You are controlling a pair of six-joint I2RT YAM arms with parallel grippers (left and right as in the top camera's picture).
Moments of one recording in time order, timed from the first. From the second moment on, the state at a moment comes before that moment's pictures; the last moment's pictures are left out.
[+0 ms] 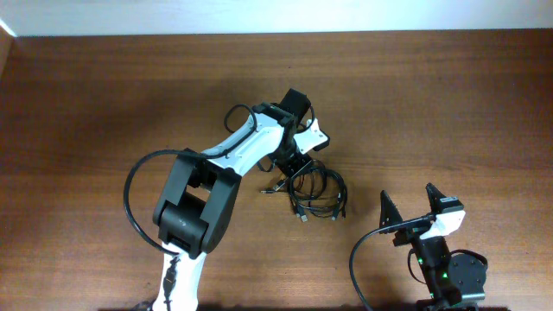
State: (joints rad) left arm -0.53 2.18 1.58 -0.87 0.28 0.37; right arm 0.07 0.02 0.01 -0.06 -0.15 0.16
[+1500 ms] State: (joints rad) left arm -0.24 1.70 1.69 -0.99 0.42 0.57; right arm 0.07 0.25 0.28 -0.24 -0.24 0.16
